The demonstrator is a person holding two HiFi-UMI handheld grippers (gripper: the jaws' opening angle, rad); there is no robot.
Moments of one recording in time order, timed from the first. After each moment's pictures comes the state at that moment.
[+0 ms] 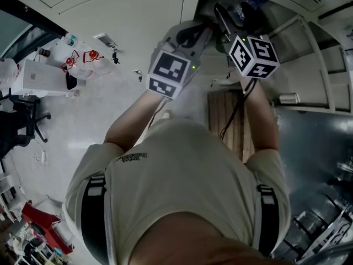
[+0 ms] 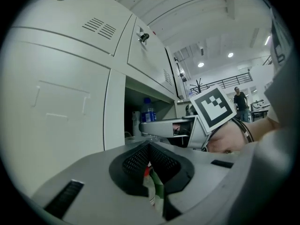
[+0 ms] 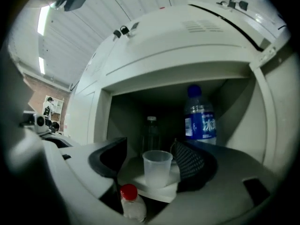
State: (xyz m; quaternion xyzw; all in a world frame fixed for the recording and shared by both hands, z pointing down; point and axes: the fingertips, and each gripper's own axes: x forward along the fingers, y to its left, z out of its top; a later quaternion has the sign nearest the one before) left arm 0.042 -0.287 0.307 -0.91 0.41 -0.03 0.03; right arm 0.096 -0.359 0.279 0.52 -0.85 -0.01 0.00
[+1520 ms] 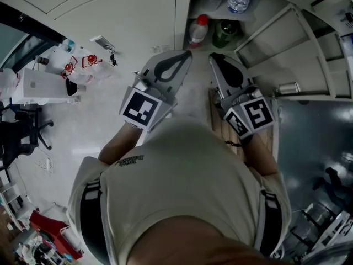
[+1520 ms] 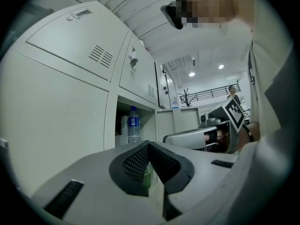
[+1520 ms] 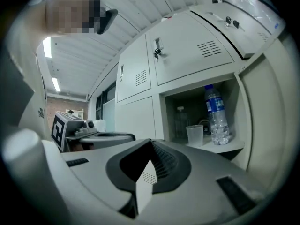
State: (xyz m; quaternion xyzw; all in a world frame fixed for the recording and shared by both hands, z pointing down) left arm 0.013 -0.190 0.303 -0.94 0.35 0.00 0.02; right arm 0.056 -0.191 0.309 0.42 -0.91 0.06 0.00
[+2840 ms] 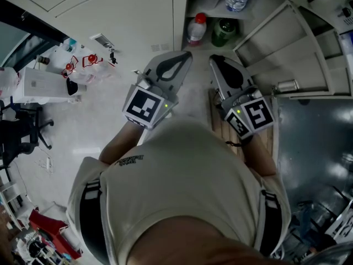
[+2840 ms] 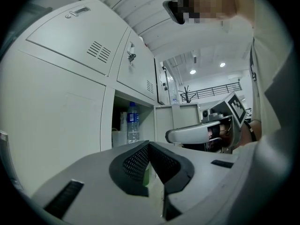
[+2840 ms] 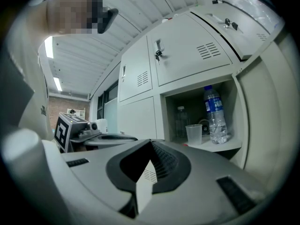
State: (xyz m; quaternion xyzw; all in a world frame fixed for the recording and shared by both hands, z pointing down) left arm 0.021 -0.184 0.316 -0.94 0.35 -0.02 0.01; right arm 0.064 -0.179 0.312 0.41 -0.91 0.06 0.01
